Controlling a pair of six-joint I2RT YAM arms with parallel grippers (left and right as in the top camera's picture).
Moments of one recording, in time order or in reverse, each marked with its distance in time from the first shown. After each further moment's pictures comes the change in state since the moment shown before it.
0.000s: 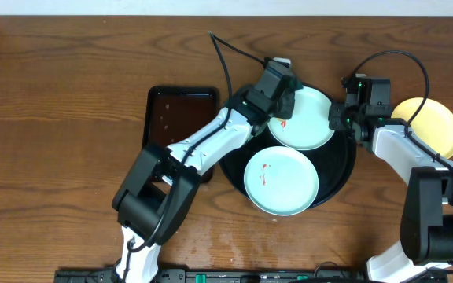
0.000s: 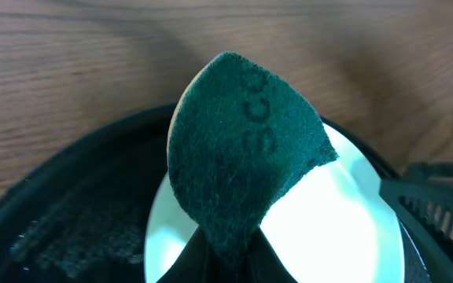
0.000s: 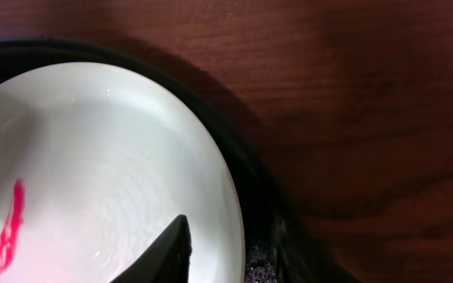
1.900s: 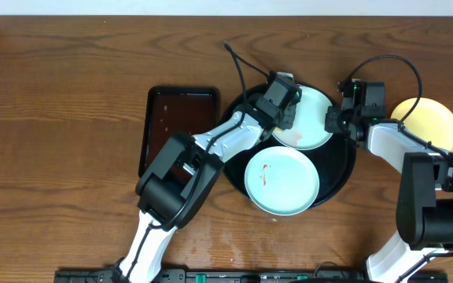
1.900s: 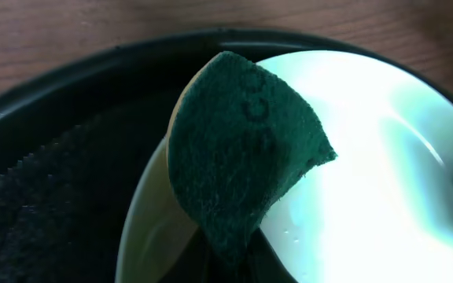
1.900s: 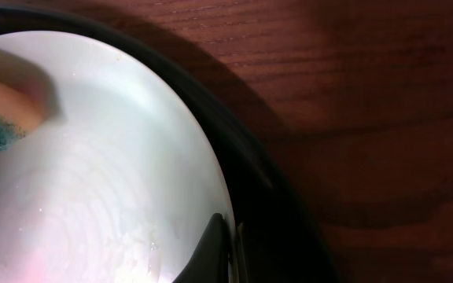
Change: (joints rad) left arm -0.018 0.161 0.024 0.044 -0.017 -0.019; right arm 0.000 0.088 0.001 0.042 -0.011 0.021
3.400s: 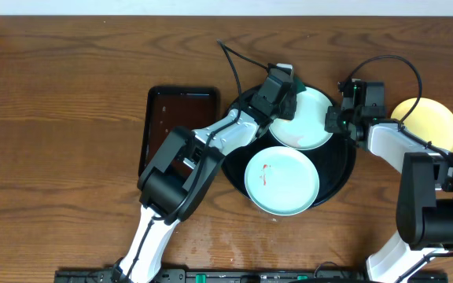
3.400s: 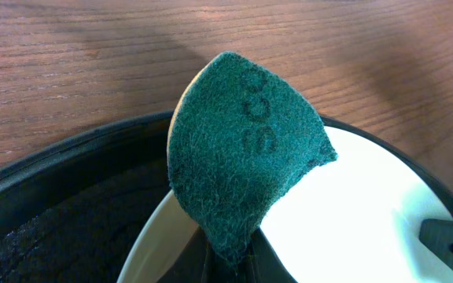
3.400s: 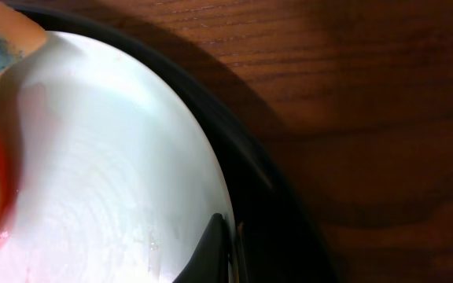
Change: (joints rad) left arm 0.035 0.043 0.002 0.180 0.050 0.017; right arm 0.000 0.000 0.000 0.000 0.000 0.000
